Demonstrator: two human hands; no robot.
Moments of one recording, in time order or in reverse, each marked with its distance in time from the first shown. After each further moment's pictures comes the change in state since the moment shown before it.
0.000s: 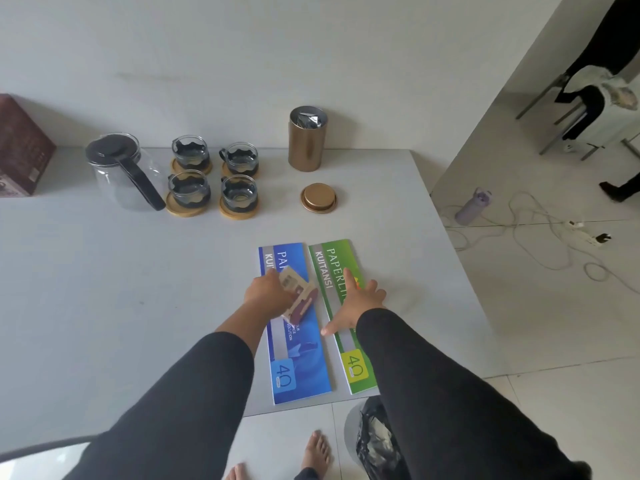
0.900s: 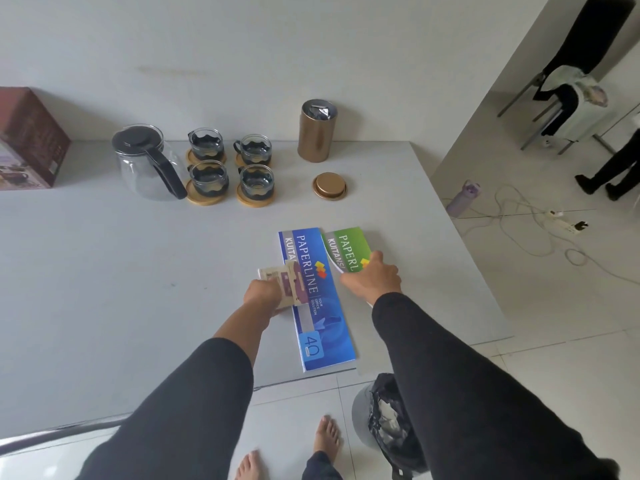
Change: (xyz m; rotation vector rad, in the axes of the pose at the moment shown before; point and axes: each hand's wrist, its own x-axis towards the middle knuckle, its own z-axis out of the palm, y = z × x) left_hand -0.025 -0.058 -0.001 -0.923 -0.014 -0.343; right_hand -0.051 -0.029 0.004 0.434 0.303 0.116
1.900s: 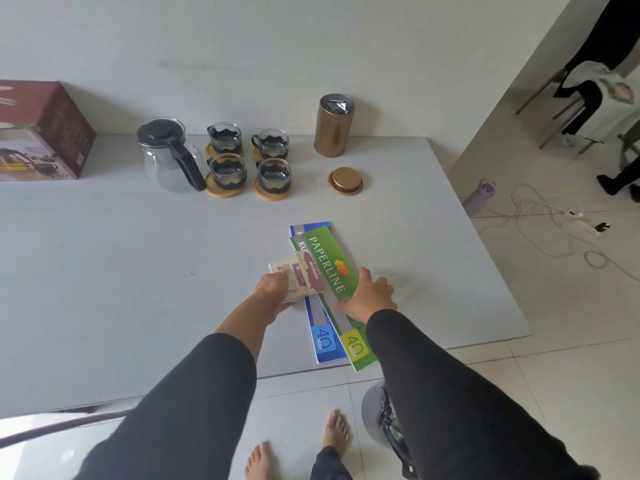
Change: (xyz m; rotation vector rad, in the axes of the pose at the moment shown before) left_hand -0.009 -0.005 -0.020 -0.092 -0.130 0.012; right_hand -0.022 0.009 0.043 -0.201 -0.135 -0.114
